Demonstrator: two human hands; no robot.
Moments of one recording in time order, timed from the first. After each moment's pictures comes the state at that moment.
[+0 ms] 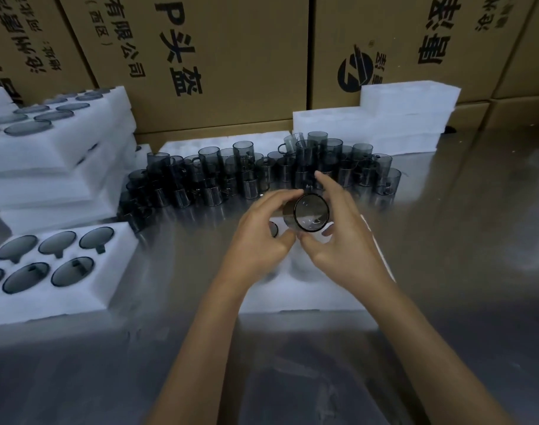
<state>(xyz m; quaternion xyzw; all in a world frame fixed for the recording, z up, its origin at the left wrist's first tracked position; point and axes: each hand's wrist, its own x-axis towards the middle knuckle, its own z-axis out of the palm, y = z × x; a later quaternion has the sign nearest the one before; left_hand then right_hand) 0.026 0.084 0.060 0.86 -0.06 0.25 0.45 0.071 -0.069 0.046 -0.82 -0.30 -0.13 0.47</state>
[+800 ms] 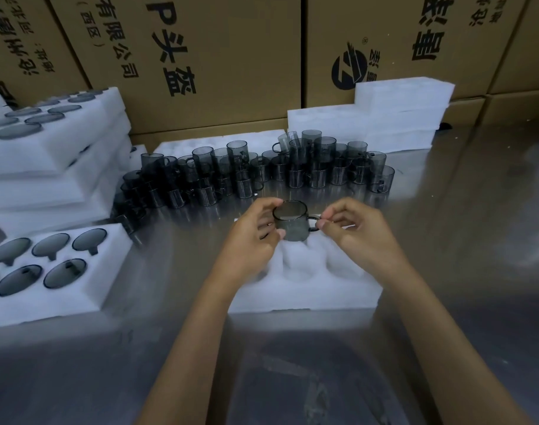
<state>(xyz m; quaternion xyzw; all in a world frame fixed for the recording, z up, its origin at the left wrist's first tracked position) 0.033 0.082 0.048 0.81 0.02 0.16 0.56 0.100 -0.098 0.044 -0.77 -0.21 -0.02 0.61</state>
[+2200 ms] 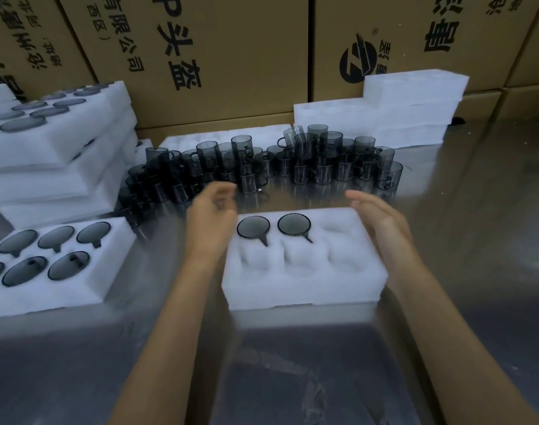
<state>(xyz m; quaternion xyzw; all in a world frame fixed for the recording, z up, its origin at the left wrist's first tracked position) 0.046 0.132 0.048 0.81 0.19 0.31 0.46 0.112 -0.112 0.035 -0.63 -0.03 0.05 0.77</state>
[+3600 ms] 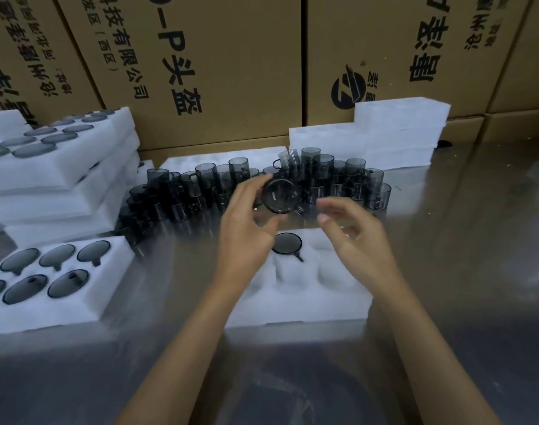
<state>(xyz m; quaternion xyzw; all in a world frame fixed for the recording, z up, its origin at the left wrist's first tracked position) 0.053 0.074 0.064 0.80 -0.03 0.41 0.43 0.091 -0.101 0.062 -0.73 -0.24 -0.10 0.63</state>
